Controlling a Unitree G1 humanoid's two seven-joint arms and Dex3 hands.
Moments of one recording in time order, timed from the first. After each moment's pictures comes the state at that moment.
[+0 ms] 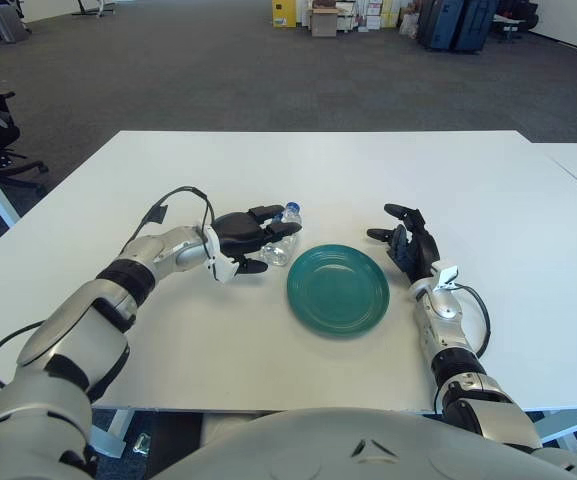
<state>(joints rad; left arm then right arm) -0.60 0.57 -0.71 0.80 0.79 -0.80 0.02 -0.21 -0.02 -0.17 0.85 0.07 -0.61 0.16</state>
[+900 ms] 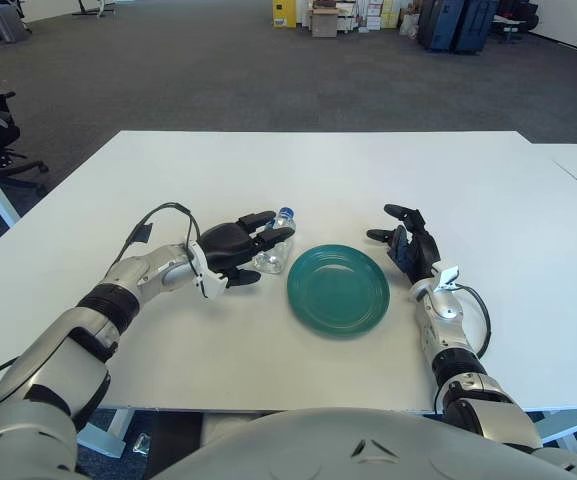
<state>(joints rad) -0.47 0.61 -0.63 0.69 0.80 -0.77 0.09 -0.21 -0.02 -0.17 0.86 0.07 -0.61 0.17</state>
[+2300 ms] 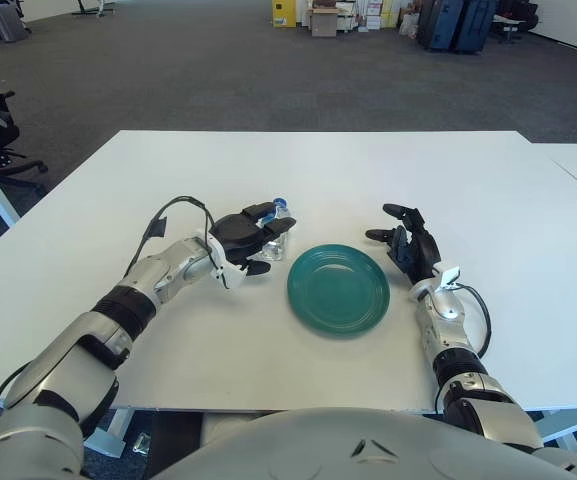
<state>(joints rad) -0.43 0.57 -0.60 0.44 0.85 -0.45 -0.07 -0.21 -0.02 -0.17 0.86 0.07 -0.64 0.22</state>
